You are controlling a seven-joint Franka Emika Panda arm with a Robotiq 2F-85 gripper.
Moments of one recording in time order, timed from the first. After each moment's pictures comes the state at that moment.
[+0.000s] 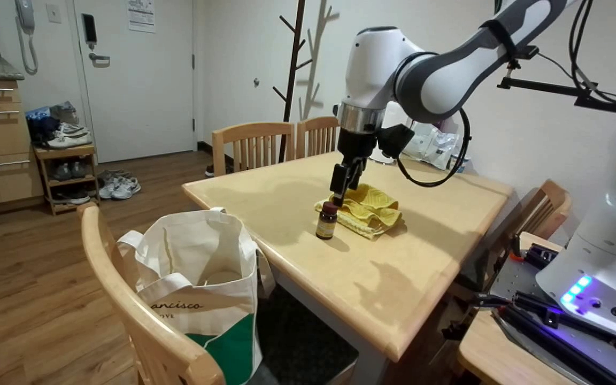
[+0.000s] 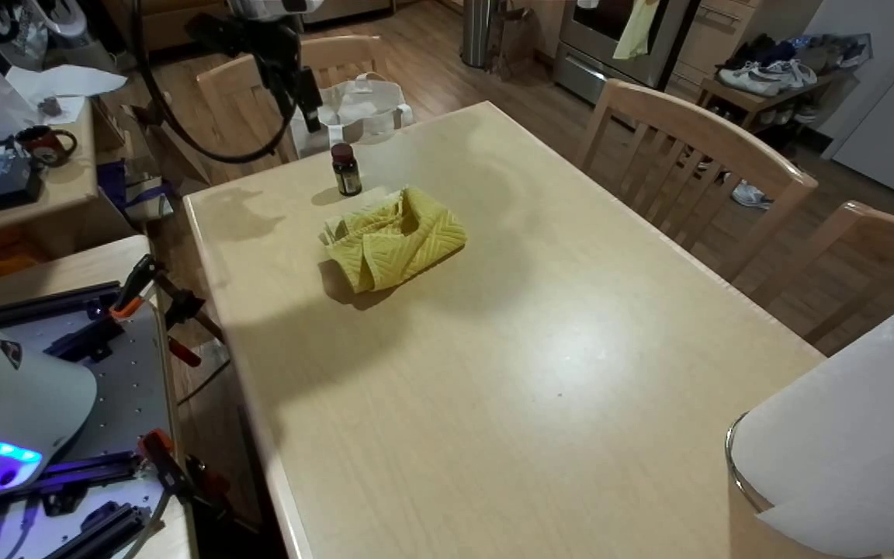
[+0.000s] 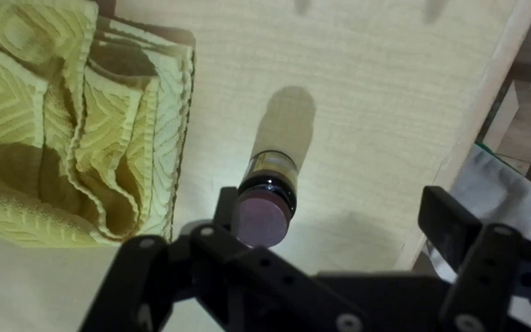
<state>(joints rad) 0.37 0.24 0.22 -2.19 -0.22 2.39 0.50</state>
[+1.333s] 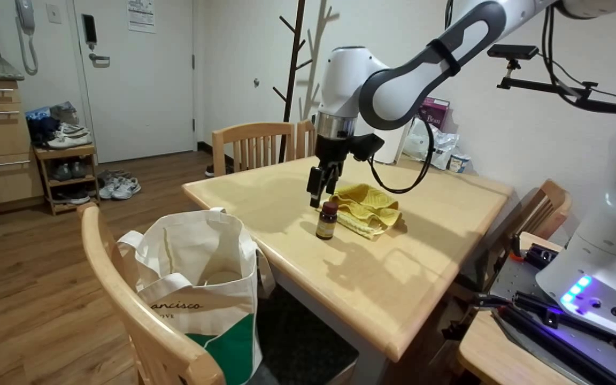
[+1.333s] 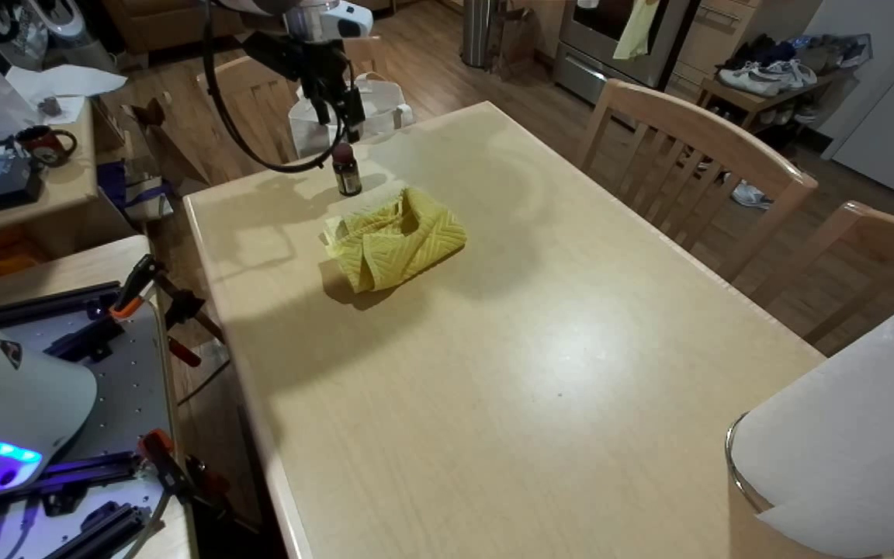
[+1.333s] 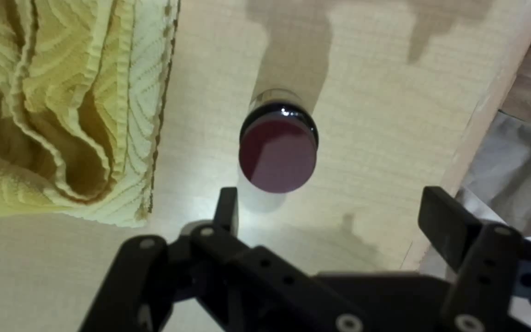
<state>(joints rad) 0.35 0.43 0.16 -2.02 -0.12 2.43 0.33</state>
